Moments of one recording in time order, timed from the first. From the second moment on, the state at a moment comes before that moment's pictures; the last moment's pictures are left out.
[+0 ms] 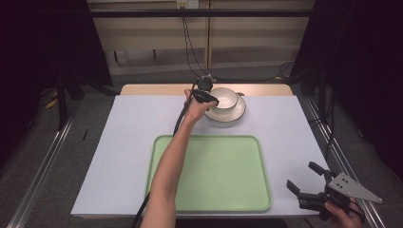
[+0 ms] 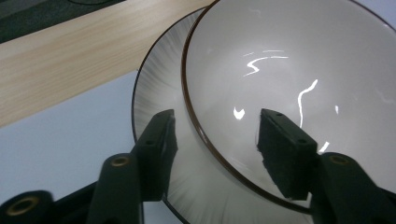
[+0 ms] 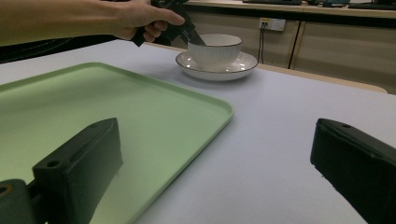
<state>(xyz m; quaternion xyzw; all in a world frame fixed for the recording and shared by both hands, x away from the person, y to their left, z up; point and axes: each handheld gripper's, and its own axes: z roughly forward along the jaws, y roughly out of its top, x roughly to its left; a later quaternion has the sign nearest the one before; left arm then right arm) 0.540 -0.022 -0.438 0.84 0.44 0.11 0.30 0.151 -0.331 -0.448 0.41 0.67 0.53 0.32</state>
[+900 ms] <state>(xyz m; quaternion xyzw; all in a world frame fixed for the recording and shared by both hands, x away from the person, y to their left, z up) 0.549 -0.016 -0.448 0.81 0.49 0.05 0.32 0.151 -0.331 -0.447 0.41 0.67 0.52 0.32</state>
